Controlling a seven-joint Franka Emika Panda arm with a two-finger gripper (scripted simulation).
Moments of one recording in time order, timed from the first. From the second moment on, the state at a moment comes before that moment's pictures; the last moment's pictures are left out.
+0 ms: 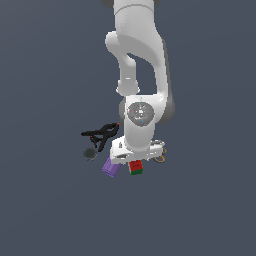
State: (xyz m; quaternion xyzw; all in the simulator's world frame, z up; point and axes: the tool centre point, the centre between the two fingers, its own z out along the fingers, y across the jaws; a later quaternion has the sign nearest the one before) arm 0.070 0.032 0.090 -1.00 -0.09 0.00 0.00
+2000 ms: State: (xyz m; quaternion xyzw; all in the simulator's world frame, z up) arm 0.070 0.036 0.045 -1.00 -0.10 0.00 0.00
